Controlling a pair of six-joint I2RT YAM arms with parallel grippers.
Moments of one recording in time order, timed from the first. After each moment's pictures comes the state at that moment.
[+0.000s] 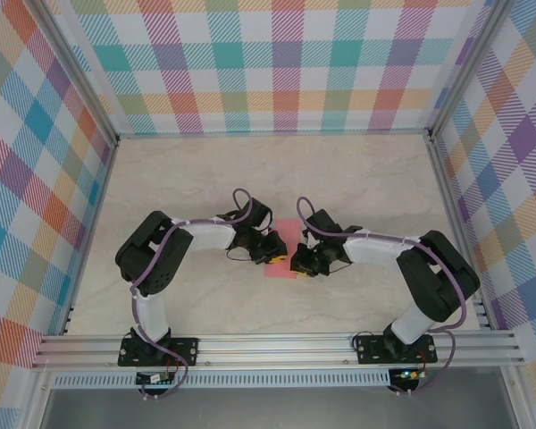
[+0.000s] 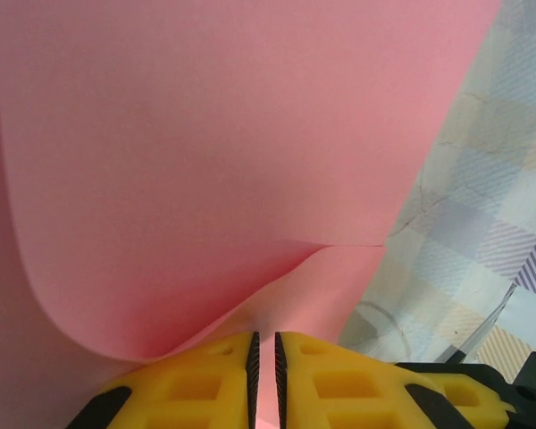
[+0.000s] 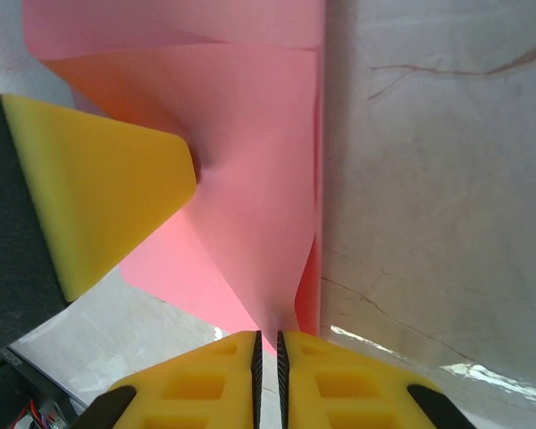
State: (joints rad) left arm -0.67 1.89 1.02 -0.19 0.53 -0.97; right arm 0.67 1.60 0.77 -0.33 -0.44 0.84
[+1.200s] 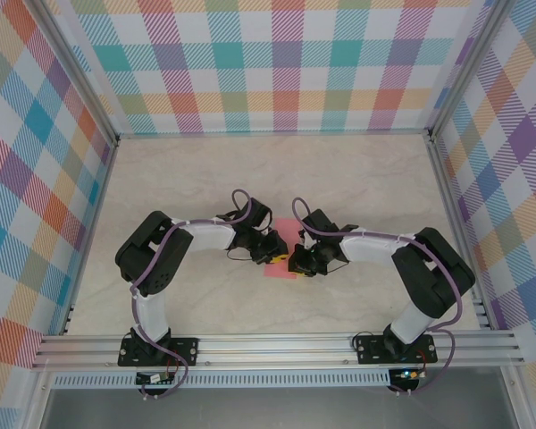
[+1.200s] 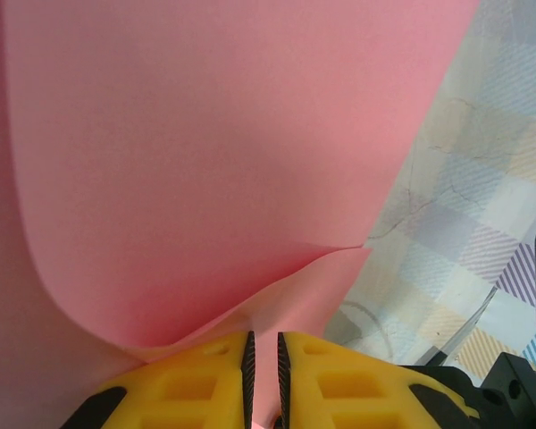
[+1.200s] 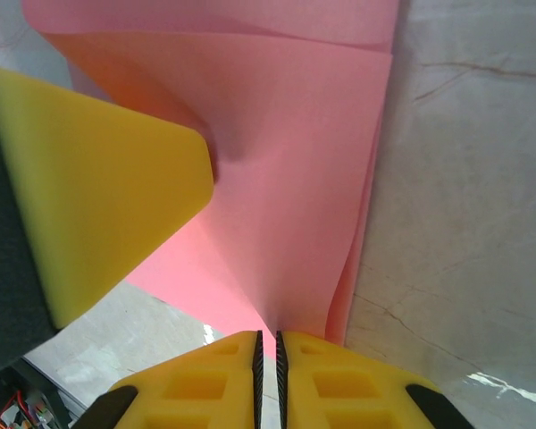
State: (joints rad) left arm -0.67 1.89 1.02 -0.16 0.55 -1.02; right arm 0.68 1.63 0.79 -0.34 -0.45 0.80
